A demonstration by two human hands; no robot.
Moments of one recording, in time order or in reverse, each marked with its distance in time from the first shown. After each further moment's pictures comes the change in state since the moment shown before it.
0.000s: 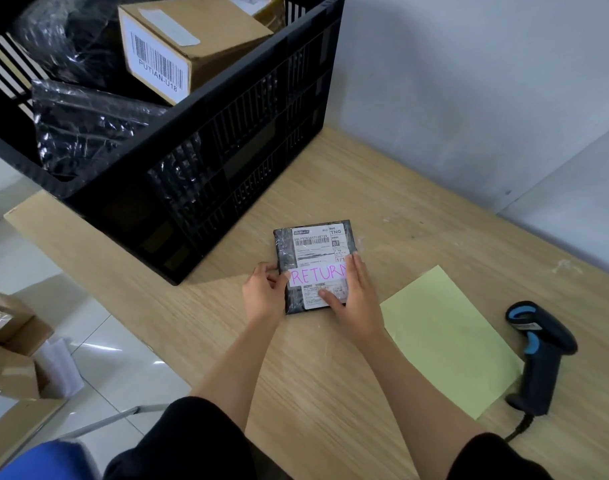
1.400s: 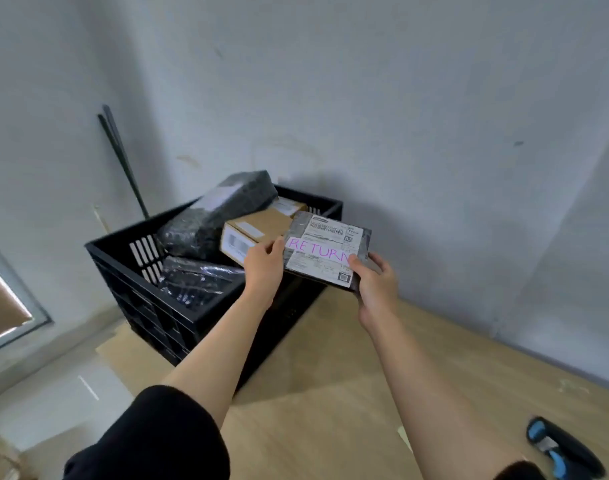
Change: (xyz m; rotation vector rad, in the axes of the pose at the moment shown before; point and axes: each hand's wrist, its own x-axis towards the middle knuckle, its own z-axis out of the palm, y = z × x) left_hand 0.030 0.220 -0.163 -0.422 0.091 0.328; right_hand 0.047 -0.187 -0.167 1.412 0.385 0.113
